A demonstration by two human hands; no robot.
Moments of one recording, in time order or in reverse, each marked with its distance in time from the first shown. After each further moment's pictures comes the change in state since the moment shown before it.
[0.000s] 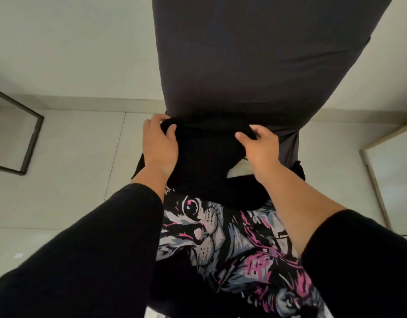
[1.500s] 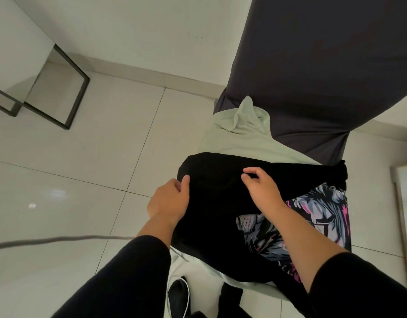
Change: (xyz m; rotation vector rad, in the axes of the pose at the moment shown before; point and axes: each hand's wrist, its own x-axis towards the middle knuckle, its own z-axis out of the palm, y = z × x) left_hand -0.131 -0.112 -0.095 0.364 -0.370 -0.479; right_hand -0.111 0.058 0.053 -0.376 -0.419 0.109
